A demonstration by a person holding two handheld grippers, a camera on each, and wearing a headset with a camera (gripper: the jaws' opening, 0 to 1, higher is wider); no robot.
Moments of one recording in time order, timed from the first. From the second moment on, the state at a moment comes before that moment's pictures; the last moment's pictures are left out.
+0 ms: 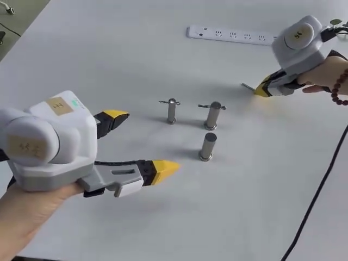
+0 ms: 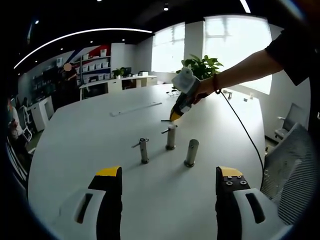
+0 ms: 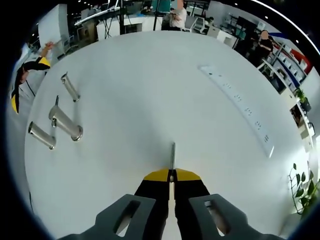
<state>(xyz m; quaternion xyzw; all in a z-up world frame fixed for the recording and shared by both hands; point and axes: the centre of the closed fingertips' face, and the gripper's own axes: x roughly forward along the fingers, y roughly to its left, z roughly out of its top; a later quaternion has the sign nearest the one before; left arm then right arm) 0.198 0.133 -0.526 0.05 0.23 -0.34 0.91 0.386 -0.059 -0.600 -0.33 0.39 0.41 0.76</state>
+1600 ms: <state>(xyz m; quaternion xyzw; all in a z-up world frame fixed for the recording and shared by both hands) 0.215 0.087 -0.501 -0.06 0.26 -0.40 0.88 0.251 0.012 -0.519 -0.42 0.20 0.54 0.70</state>
